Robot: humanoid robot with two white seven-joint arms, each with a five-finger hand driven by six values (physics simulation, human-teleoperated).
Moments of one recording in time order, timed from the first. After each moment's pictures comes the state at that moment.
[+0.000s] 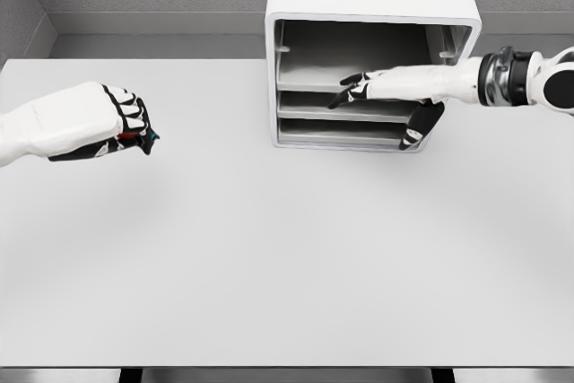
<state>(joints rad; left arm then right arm) -0.39 1.00 -0.37 -1.76 -0.32 -0.61 -0.34 -1.15 -0.83 1.21 -1.49 -0.09 -0.24 0.60</state>
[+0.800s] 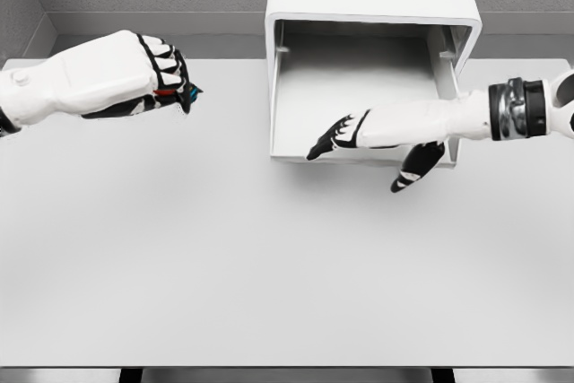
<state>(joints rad) -0.61 0.88 -0.46 -1.76 -0.32 -0.61 -0.34 -1.14 -0.92 1.24 -1.65 -0.20 -0.48 0.61</state>
